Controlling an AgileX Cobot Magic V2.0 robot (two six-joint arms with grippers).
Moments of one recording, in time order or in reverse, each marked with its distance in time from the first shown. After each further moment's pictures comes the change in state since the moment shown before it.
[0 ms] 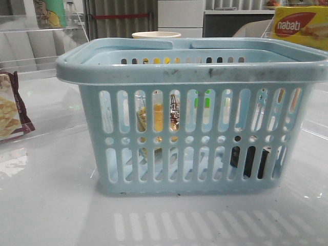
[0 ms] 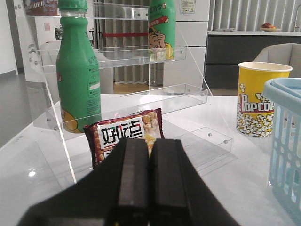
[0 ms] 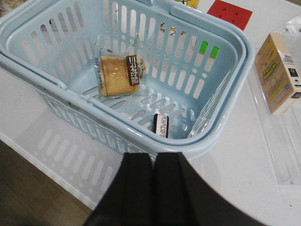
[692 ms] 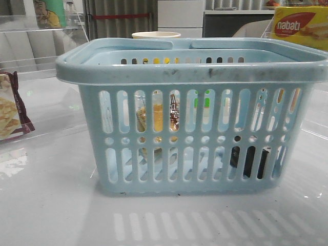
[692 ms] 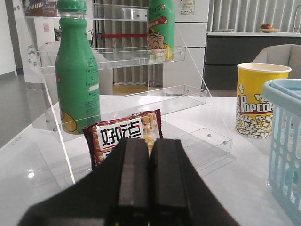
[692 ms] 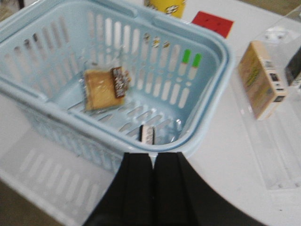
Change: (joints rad) left arm 0.000 0.000 0.000 0.000 -0.006 0.000; right arm -0.081 -0.088 0.110 0.011 -0.139 -0.001
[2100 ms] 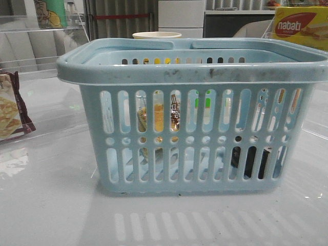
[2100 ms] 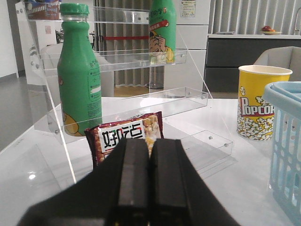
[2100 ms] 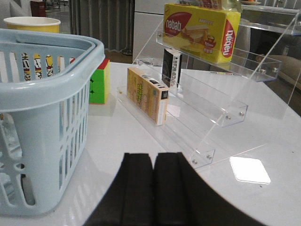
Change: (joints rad) left arm 0.000 0.000 0.000 0.000 -0.005 0.000; right arm -0.335 -0.613 0.763 0.016 -0.552 0.000
